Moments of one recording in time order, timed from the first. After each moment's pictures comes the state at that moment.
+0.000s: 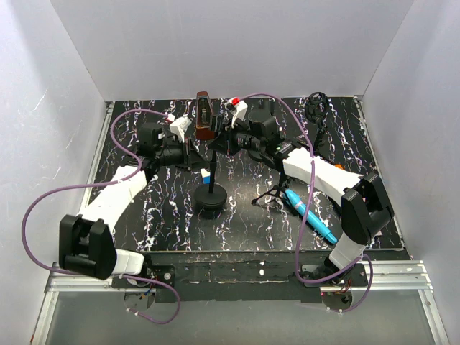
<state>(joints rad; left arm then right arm) -0.27 1.33 1.00 -0.28 0.69 -0.21 0.72 1.68 1.32 0.09 -0.41 0.36</state>
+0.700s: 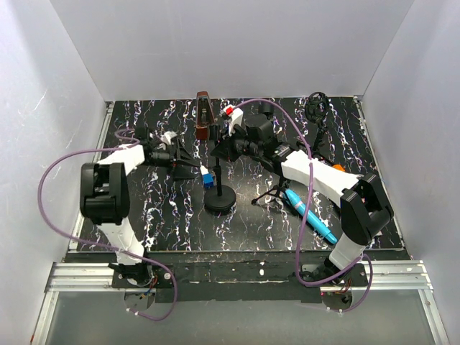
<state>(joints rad) -0.03 1.87 1.16 -0.53 1.24 -0.57 0.75 1.67 1.29 0.04 -0.37 0.20</state>
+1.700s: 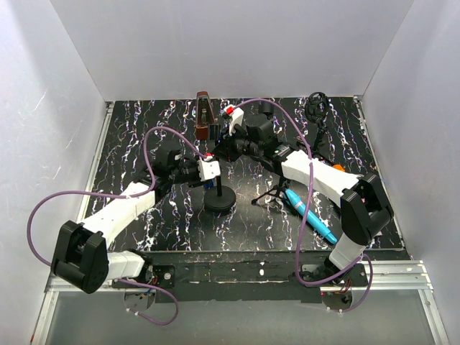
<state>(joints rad) -0.44 1.26 0.81 -0.12 0.57 0.89 0.74 1.67 1.29 0.04 -0.37 0.21</state>
